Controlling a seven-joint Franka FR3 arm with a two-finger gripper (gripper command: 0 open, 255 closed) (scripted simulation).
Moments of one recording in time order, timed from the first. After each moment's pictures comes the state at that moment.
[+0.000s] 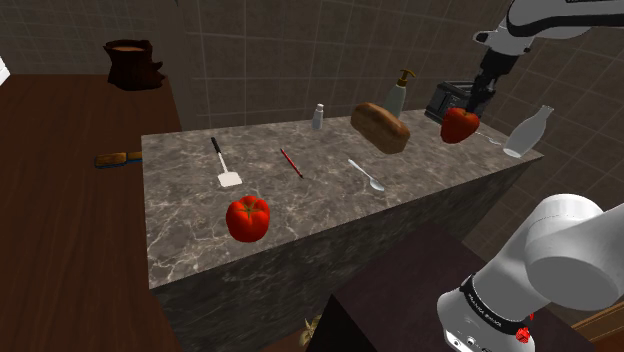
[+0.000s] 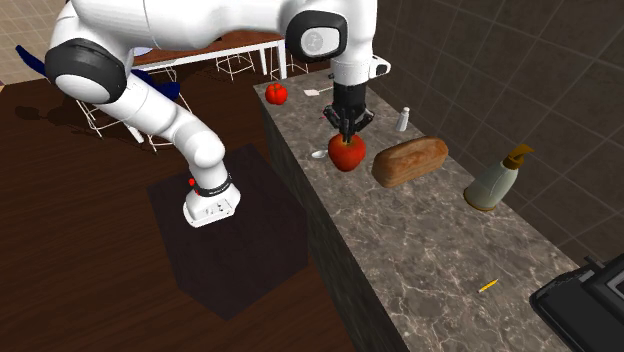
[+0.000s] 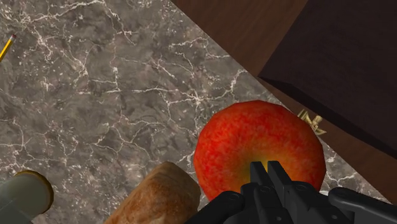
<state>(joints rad) 0.17 -0.49 -0.73 -2.13 -0.39 1.80 -1.04</state>
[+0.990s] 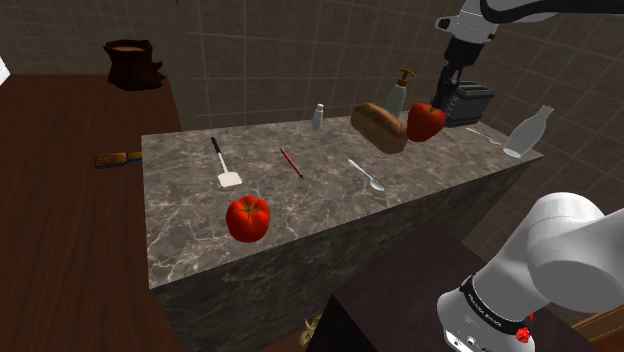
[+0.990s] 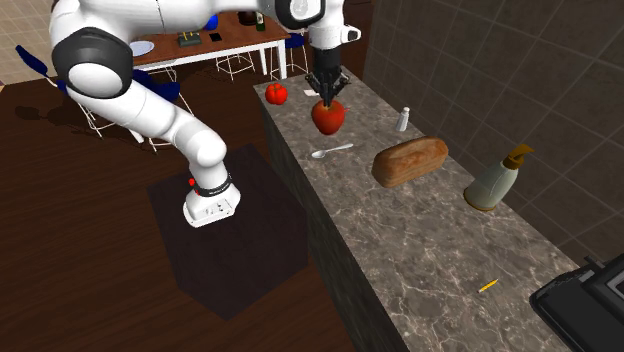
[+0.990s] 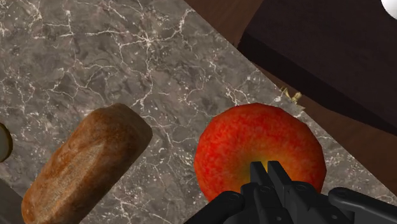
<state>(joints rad) 0.23 -0.54 -0.47 -2.20 -0.32 1.75 -0.75</state>
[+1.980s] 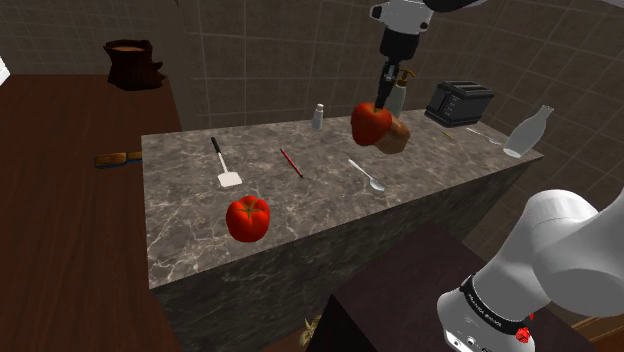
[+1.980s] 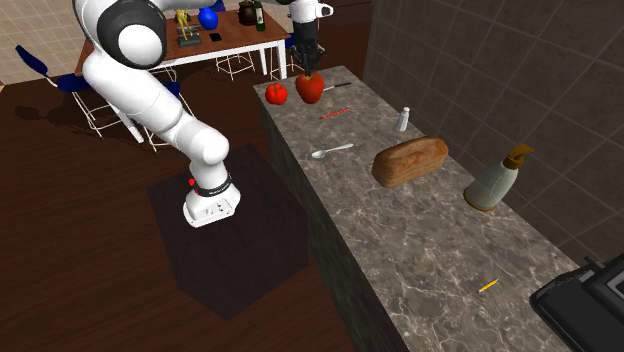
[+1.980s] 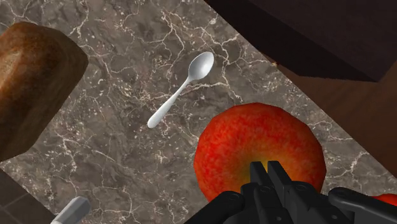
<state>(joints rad) 0.38 -0.37 -0.24 -2.11 -0.17 1.75 -0.43</state>
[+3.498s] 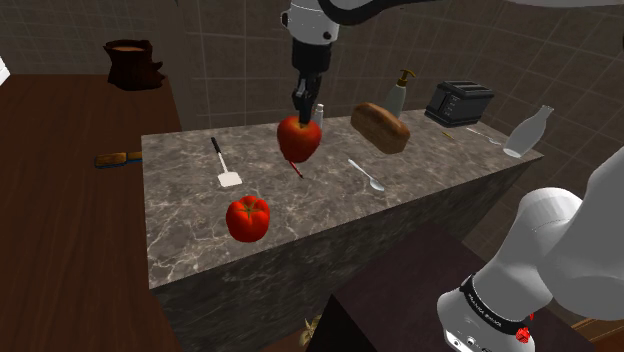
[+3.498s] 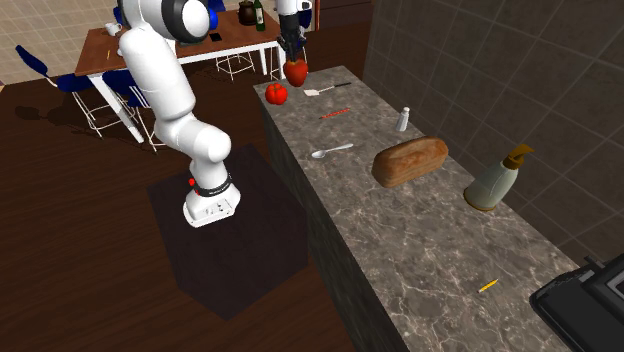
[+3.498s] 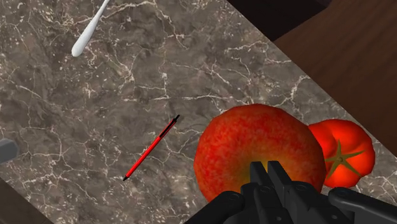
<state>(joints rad) 0.51 -0.03 -0.07 -1.85 -0.09 1.80 -0.15</state>
